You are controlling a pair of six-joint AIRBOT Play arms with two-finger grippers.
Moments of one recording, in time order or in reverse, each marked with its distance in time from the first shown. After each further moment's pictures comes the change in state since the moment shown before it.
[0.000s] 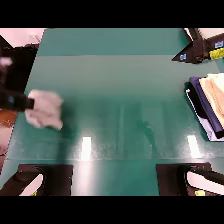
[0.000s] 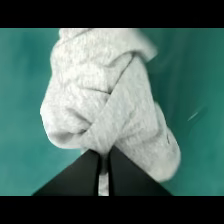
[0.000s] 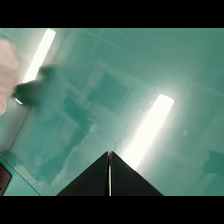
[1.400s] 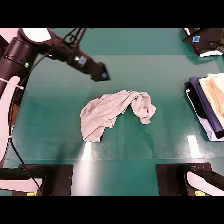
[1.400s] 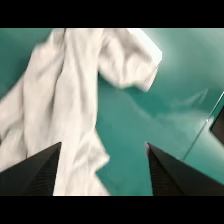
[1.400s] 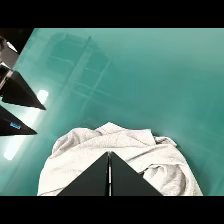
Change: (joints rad) left arm -0.291 -0.694 0.626 -0.620 -0.032 0.254; right arm 0.000 0.121 0.001 -0.001 -0.153 0.059
